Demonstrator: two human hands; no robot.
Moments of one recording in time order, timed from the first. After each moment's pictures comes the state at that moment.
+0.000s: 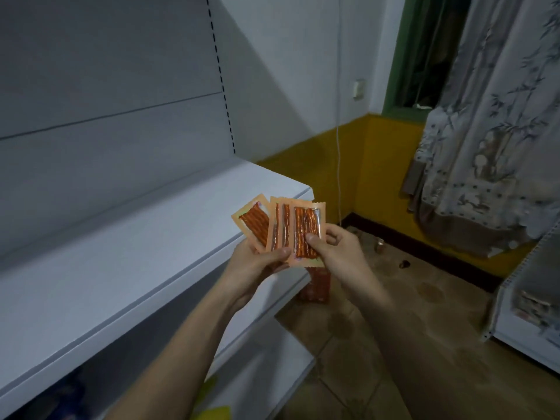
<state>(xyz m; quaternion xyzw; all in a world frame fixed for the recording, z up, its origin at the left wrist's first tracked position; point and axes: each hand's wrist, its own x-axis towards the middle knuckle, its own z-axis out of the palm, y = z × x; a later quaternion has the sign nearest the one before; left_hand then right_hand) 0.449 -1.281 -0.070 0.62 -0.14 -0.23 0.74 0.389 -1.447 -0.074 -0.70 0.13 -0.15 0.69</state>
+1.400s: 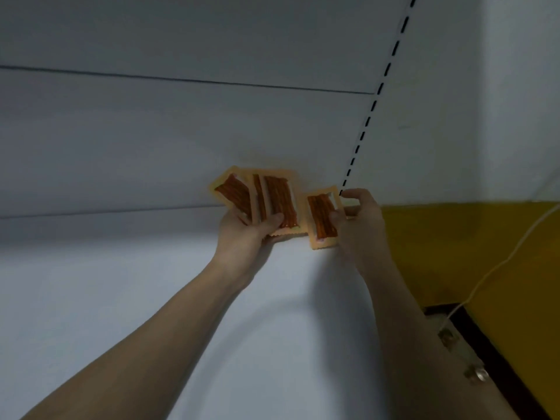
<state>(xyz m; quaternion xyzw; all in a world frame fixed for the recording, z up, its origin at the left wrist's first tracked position) 0.794 -1.280 -0.096 0.44 0.05 0.10 0.89 0.850 -1.448 -0.072 -0.84 0.01 -0.08 0.54</state>
